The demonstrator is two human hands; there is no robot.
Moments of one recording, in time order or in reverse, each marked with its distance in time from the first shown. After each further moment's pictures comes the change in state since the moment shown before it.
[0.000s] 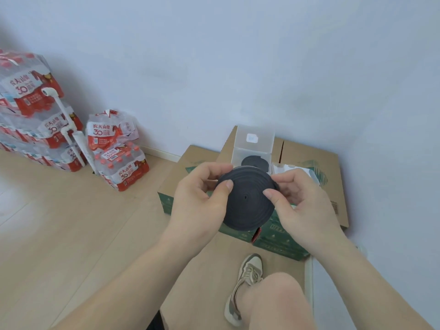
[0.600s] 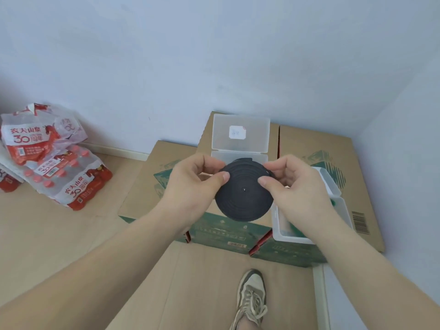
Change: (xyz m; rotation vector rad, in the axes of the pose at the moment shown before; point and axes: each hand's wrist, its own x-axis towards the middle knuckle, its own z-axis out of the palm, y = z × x) left_hand 0.229 -0.135 0.081 0.158 -0.196 -0.250; right_hand 0.187 0.154 0.037 0.018 0.080 0.301
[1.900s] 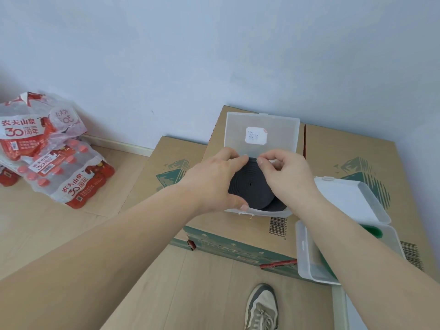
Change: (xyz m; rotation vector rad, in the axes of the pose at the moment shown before) left_hand 0.127 -0.035 0.010 1.034 -0.450 0.349; right_hand 0.130 0.056 0.064 -0.203 -0.018 0.076
